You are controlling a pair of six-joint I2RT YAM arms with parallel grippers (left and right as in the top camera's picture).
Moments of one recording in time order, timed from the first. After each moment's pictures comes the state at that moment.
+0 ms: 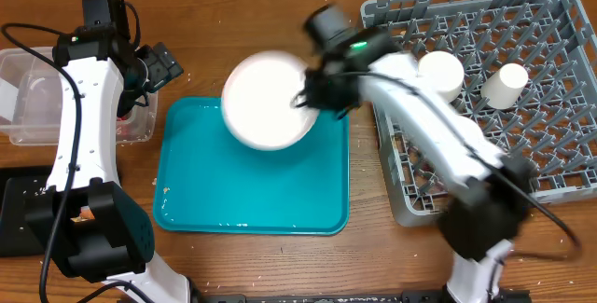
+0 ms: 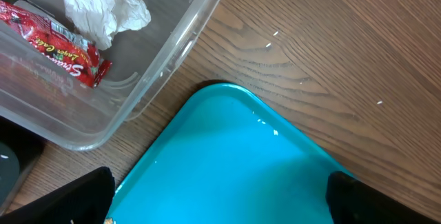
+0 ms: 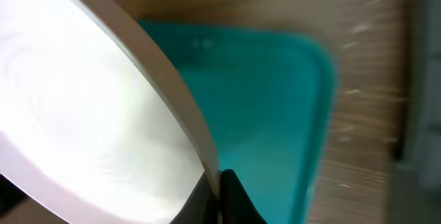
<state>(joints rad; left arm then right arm) 0.17 1.84 1.69 -1.09 0.00 -0.50 0.52 1.96 1.91 -1.21 -0.15 0.54</state>
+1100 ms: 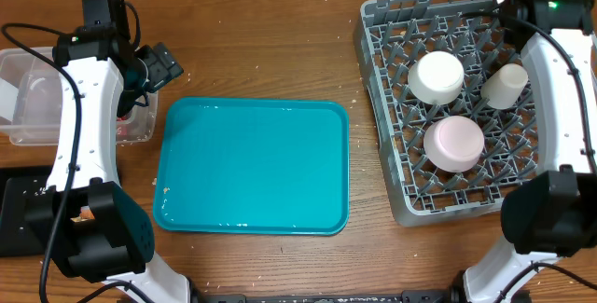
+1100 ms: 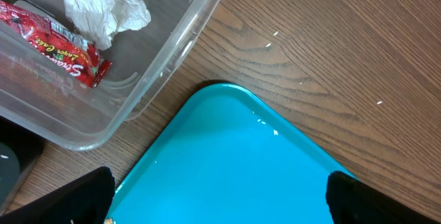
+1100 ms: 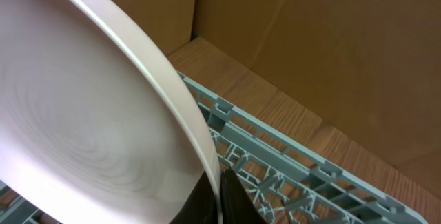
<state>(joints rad) 0.17 1.84 1.69 -1.09 0.00 -0.50 -0.08 1.91 1.91 -0.77 0.81 0.40</state>
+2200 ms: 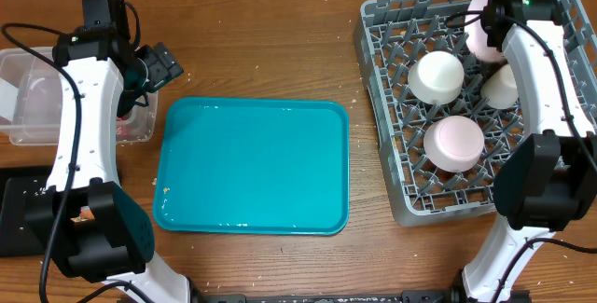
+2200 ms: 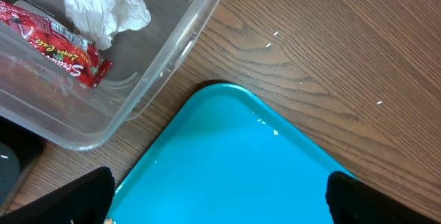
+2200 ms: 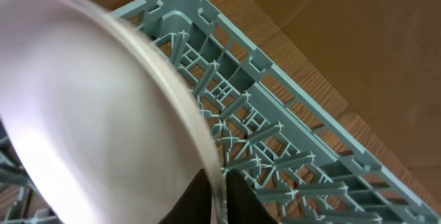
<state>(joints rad) 0.17 1.84 1.69 -1.09 0.00 -0.50 -0.08 2.05 1.91 -0.80 0.72 0.30</state>
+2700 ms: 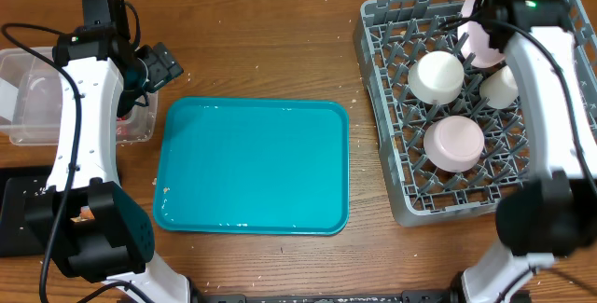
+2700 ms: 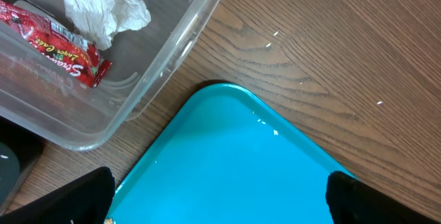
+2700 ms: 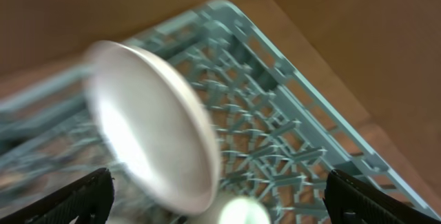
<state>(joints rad) 0.17 1.84 1.69 -1.09 0.00 -0.50 -0.01 1.86 1.91 -0.89 0.57 0.28</state>
